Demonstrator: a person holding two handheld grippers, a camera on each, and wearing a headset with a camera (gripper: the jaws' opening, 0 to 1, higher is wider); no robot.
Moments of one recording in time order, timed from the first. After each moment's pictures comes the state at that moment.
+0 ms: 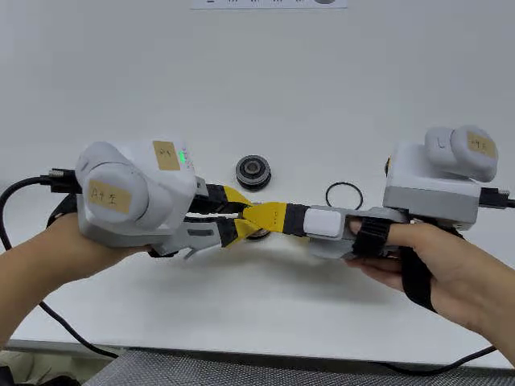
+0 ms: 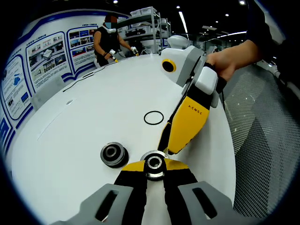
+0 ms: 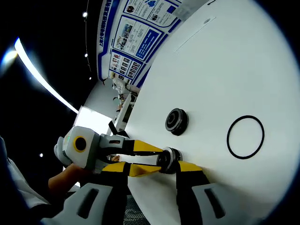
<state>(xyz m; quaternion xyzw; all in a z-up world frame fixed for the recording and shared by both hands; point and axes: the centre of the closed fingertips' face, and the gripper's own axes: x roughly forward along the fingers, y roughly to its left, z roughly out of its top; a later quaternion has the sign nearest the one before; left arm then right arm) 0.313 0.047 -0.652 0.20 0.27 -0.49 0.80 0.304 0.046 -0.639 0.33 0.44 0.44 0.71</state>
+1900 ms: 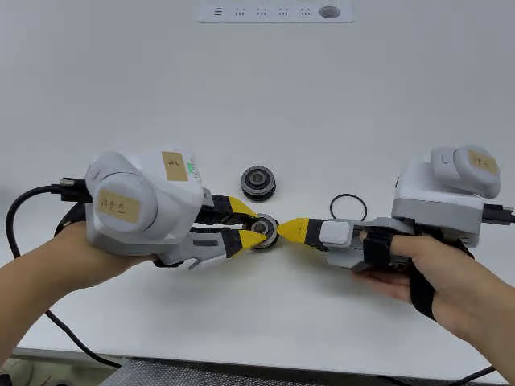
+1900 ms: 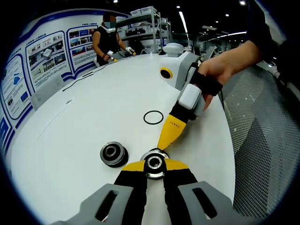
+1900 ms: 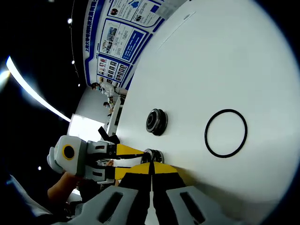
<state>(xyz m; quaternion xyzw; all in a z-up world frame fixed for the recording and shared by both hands) 0.312 0.047 -0.651 0.20 0.27 -0.50 0.80 0.312 0.035 -0.657 0.35 0.47 0.39 0.71</state>
